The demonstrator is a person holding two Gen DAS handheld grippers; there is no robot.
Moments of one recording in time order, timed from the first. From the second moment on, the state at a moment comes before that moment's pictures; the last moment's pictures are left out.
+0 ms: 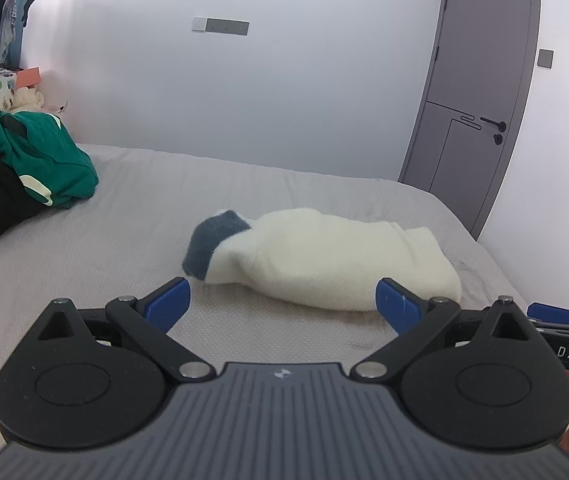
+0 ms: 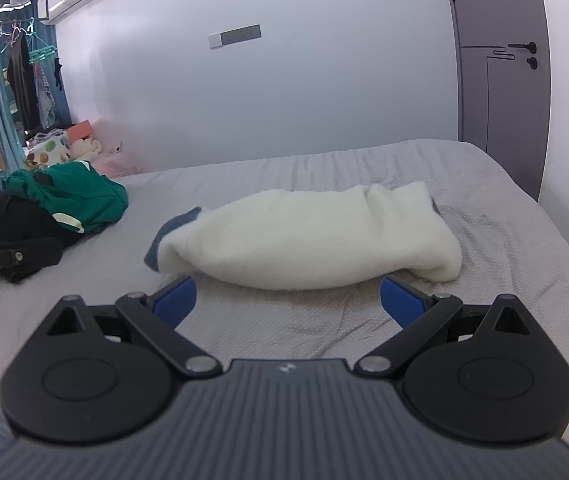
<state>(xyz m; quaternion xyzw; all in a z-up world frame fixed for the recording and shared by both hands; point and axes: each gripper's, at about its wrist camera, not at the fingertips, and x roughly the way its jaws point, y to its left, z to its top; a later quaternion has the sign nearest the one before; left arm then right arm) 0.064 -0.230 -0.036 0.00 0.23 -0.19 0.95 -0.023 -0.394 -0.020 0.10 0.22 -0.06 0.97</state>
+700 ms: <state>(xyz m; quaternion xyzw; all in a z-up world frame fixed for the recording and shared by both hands) 0.060 -0.226 -0.033 0.00 0.23 -0.20 0.95 -0.022 -0.394 -0.021 0.10 0.23 -0.06 0.97</state>
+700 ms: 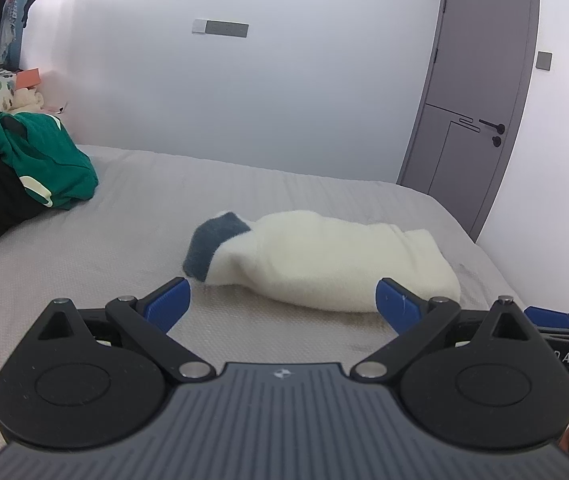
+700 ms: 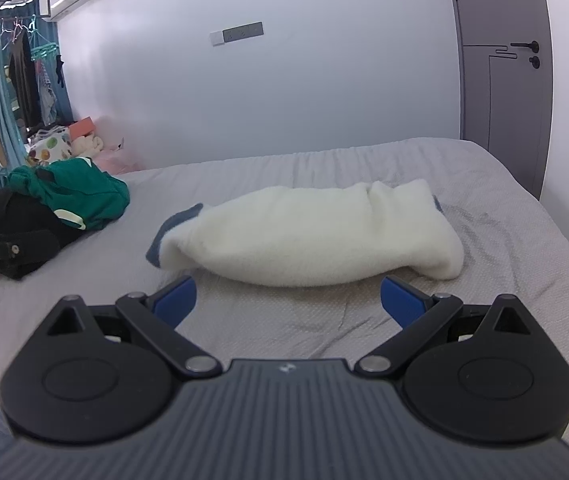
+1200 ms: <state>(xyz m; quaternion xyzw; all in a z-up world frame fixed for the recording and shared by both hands) 0.061 -0.225 -0.032 0.00 0.22 -0.20 0.95 -0.022 -0.393 -0.022 0.09 0.22 -0.05 0.97</state>
